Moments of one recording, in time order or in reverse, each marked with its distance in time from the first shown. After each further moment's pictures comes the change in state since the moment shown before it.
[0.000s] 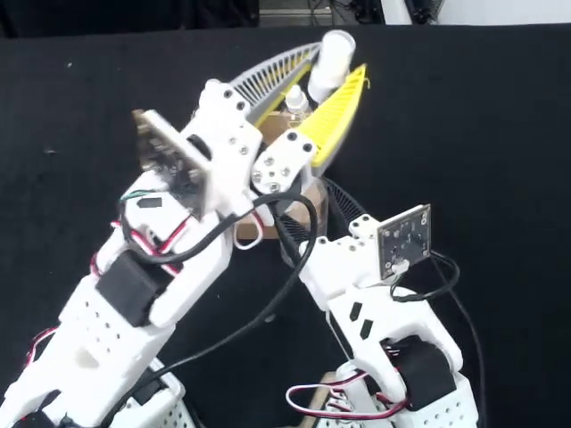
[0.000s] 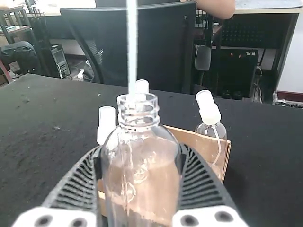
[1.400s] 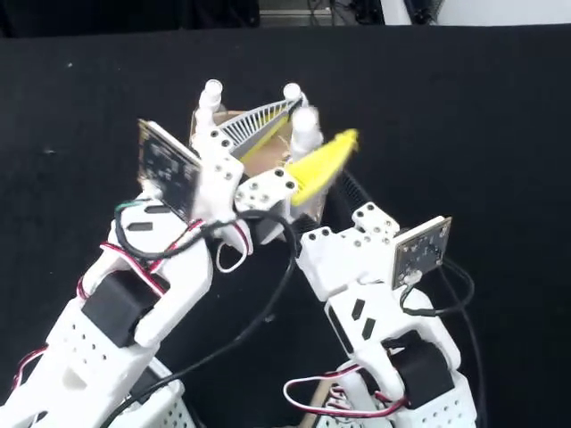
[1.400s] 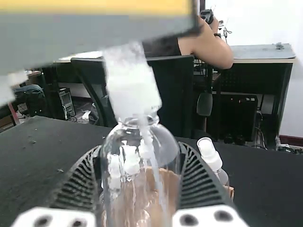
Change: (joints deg) left arm -2.3 -9.4 11.3 9.9 8.2; right arm -0.1 0.0 0.7 -12.1 0.0
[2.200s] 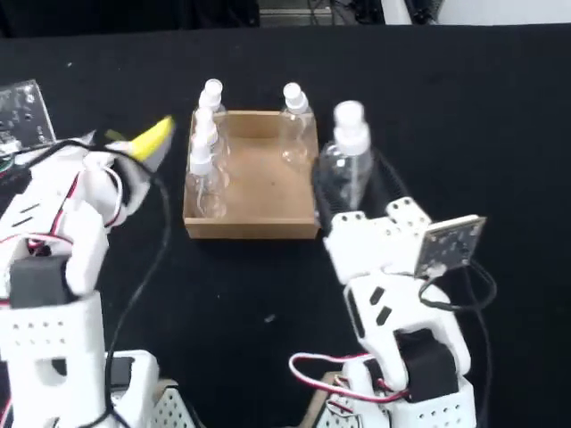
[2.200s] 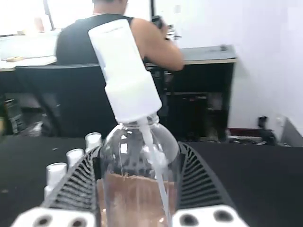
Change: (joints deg) left arm -43.4 -0.5 0.5 30.8 6.9; right arm 13.1 0.0 0.0 0.0 0.0
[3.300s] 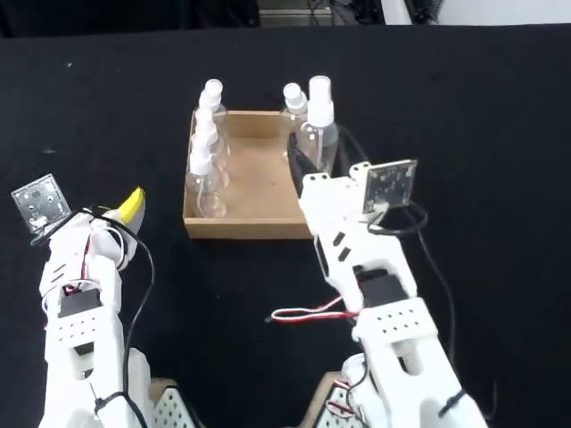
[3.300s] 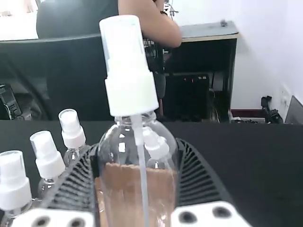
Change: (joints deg) left arm -13.5 0.1 54.8 -48.4 0.0; right arm -2.1 38.6 11.2 -46.7 0.0
